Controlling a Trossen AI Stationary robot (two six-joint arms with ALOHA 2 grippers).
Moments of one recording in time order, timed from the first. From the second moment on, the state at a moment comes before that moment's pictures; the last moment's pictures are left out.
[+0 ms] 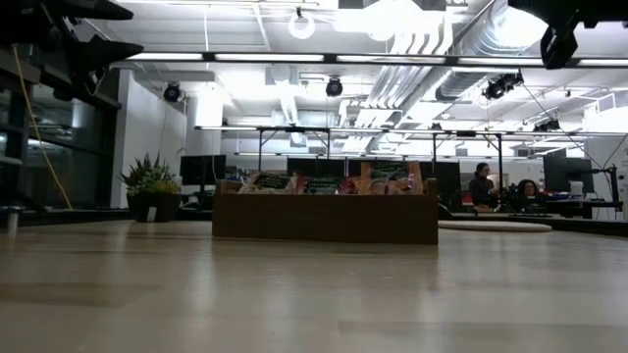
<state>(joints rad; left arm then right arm) -0.41 0.02 0.30 -0.26 -0.57 -0.53 0.05 0.09 0.44 -0.21 0.28 0.39</state>
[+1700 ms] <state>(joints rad) -0.41 0.05 0.01 0.06 -0.71 -0.43 0.05 0.06 0.01 0.41 0.35 0.33</state>
